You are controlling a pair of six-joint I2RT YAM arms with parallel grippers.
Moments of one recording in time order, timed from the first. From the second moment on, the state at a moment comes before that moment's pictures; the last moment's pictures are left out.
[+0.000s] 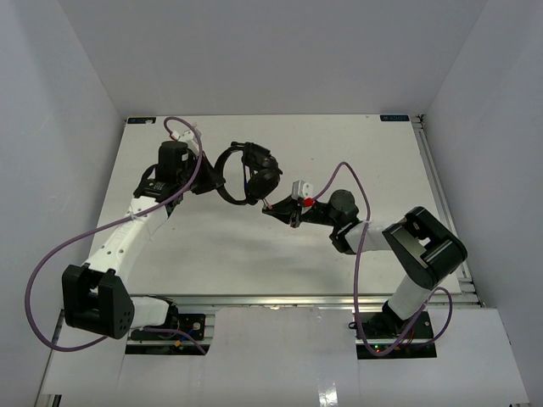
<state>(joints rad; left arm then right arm) -0.25 1.29 1.06 -0.36 0.24 -0.49 0.67 1.67 0.60 1.25 -0.80 -0.09</state>
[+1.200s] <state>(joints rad) -0.25 1.82 1.43 -0.31 0.80 0.13 0.51 1.81 0.66 1.15 -0.78 0.03</state>
